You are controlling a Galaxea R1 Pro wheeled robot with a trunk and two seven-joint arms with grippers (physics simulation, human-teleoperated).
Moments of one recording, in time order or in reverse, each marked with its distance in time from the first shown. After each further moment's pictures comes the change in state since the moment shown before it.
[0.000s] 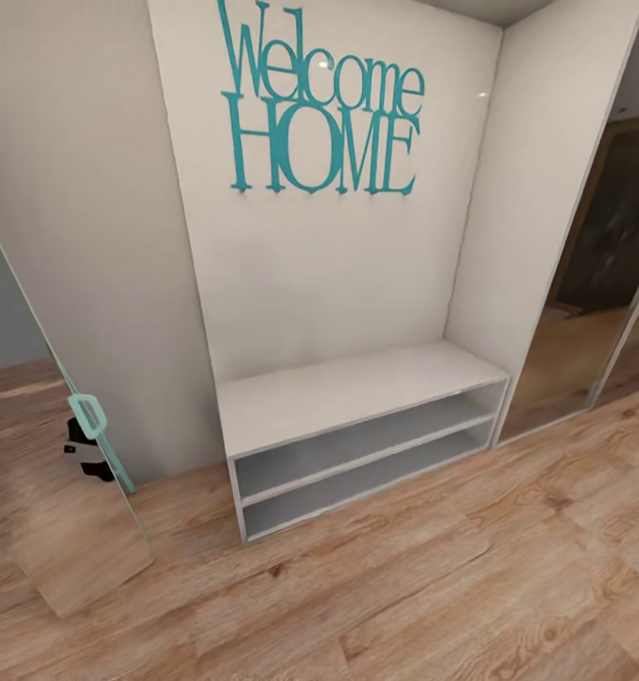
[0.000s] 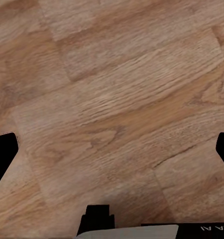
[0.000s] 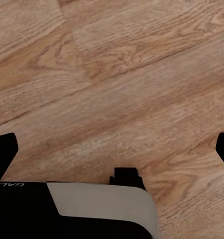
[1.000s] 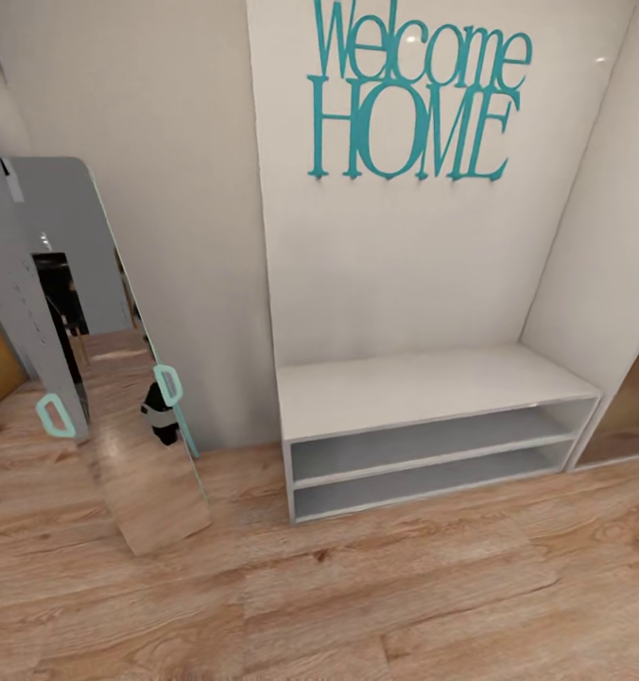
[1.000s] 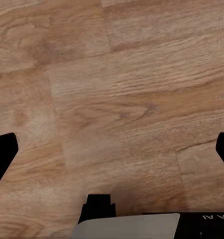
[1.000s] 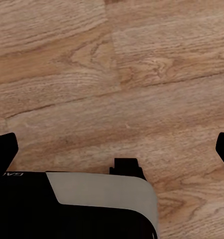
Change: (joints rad) left arm 0.000 0.002 0.001 0.003 -0.001 0.000 0.000; right arm 0.000 0.000 0.000 0.000 0.001 0.001 0.000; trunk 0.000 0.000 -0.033
